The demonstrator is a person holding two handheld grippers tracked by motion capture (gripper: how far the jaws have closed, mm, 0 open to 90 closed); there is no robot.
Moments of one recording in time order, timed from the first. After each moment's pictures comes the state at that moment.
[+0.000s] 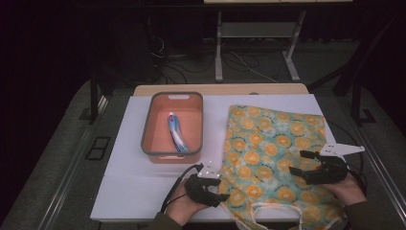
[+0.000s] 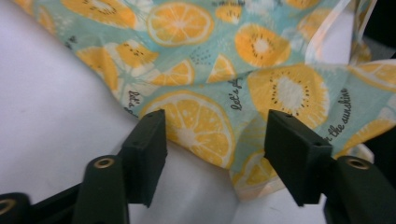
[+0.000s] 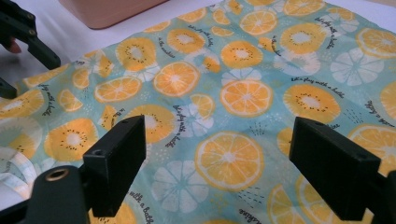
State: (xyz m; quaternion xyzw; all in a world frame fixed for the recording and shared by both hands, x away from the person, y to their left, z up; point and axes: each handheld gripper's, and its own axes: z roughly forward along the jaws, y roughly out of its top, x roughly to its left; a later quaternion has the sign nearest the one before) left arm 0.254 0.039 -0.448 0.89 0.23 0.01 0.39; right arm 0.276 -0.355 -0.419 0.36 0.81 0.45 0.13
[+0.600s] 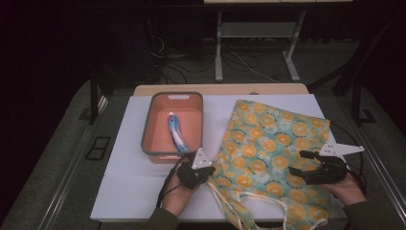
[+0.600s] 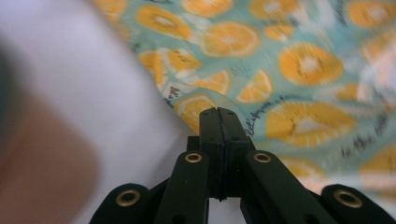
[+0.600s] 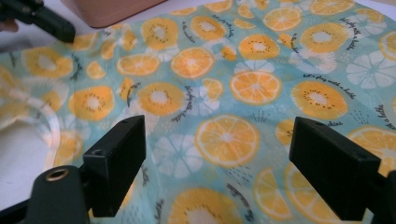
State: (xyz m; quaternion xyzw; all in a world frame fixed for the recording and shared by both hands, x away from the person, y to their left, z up) left arm 0.283 0.065 -0.435 0.87 0.27 0.12 0.39; right arm 0.276 -0.353 -0.419 0.35 0.81 0.45 0.13
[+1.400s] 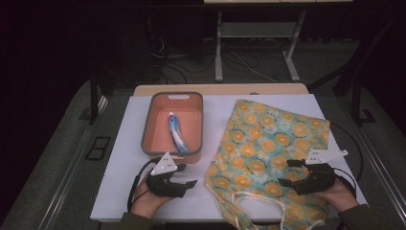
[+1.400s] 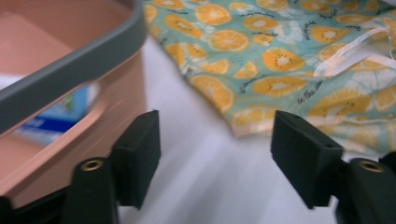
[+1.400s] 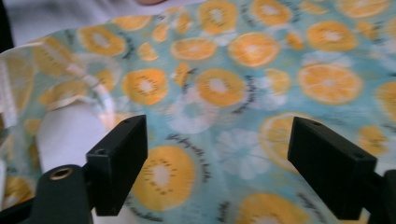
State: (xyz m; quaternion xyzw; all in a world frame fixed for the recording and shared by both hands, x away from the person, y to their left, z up) left arm 0.252 0.150 -0.422 0.84 0.29 0.10 0.45; right arm 0.262 -0.316 -0.422 0.30 0.85 0.43 0.07
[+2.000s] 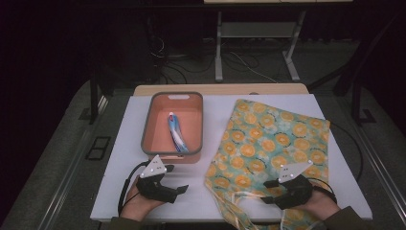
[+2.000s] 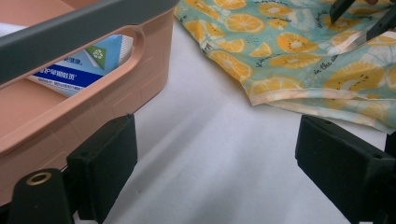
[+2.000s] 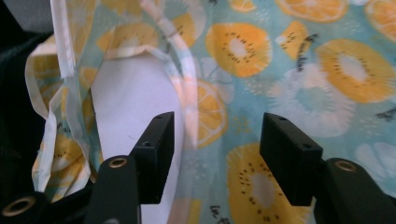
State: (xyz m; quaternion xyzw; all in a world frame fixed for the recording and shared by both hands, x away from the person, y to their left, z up) left arm 0.251 0.164 -0.430 0.84 0.30 0.10 0.45; right arm 0.246 -0.262 -0.444 0.21 0.91 0.36 0.01
